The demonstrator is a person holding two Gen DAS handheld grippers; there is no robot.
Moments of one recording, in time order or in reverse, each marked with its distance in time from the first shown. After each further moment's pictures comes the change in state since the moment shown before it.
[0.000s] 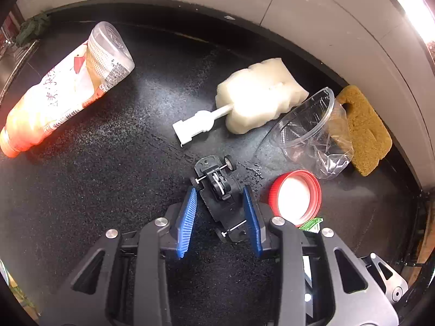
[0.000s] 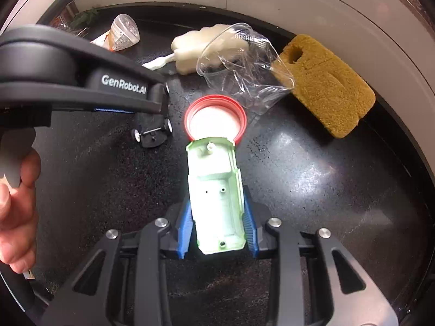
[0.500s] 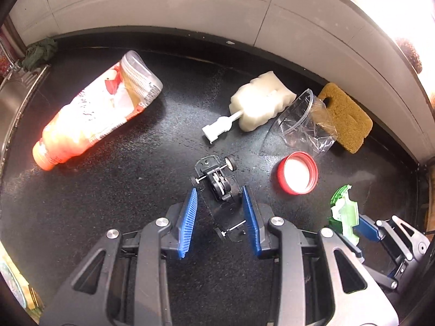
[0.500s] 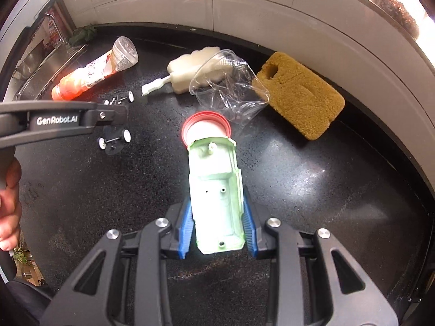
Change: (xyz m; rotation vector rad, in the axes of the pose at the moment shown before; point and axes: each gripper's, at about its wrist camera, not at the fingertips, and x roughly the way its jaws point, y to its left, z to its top) left arm -0.058 0.022 -0.023 0.122 -0.074 0.025; right arm -0.042 -0.016 -0.002 0.042 -0.057 -0.007
